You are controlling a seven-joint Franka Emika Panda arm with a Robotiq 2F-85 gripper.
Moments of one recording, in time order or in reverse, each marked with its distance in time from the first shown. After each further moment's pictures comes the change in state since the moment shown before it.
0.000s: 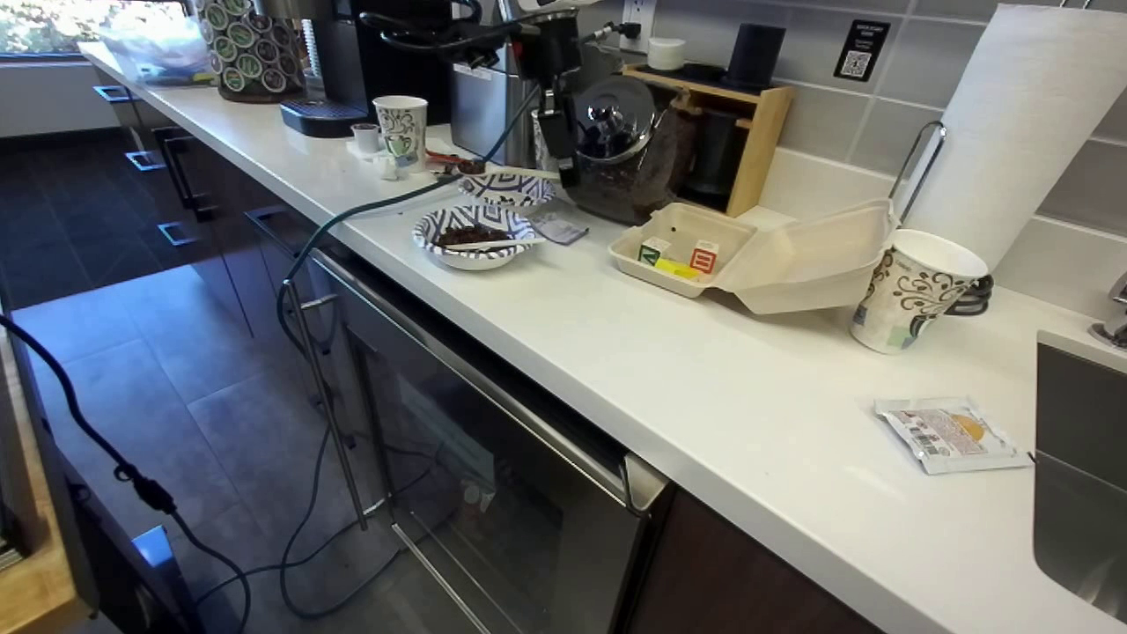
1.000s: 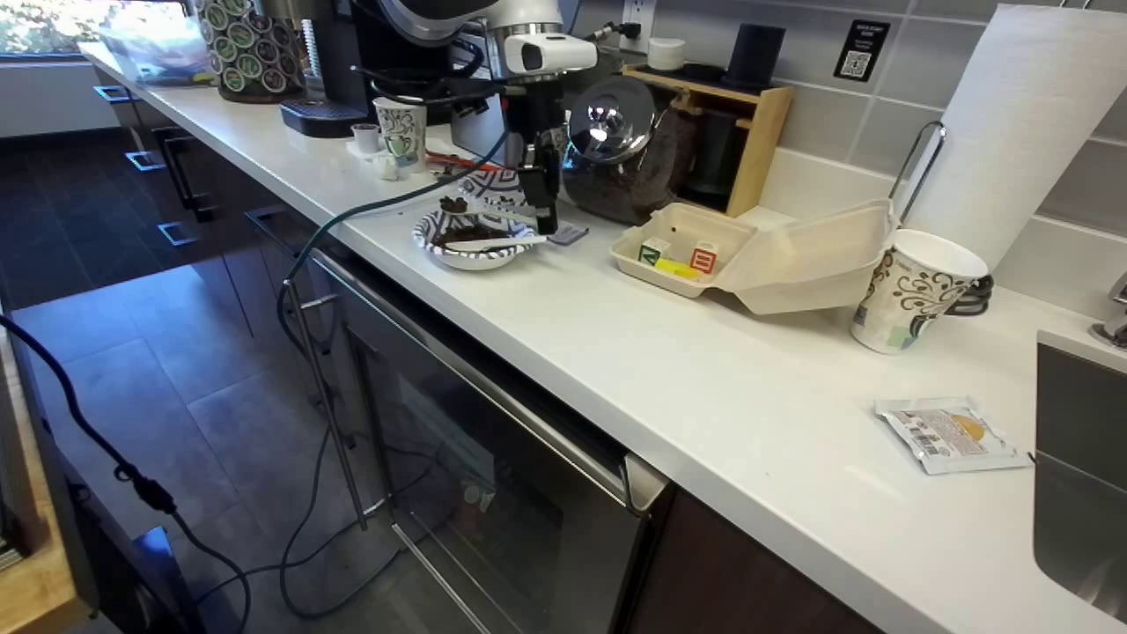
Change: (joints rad) arm 0.188 0.122 -0.212 -0.042 0.235 0.000 -0.107
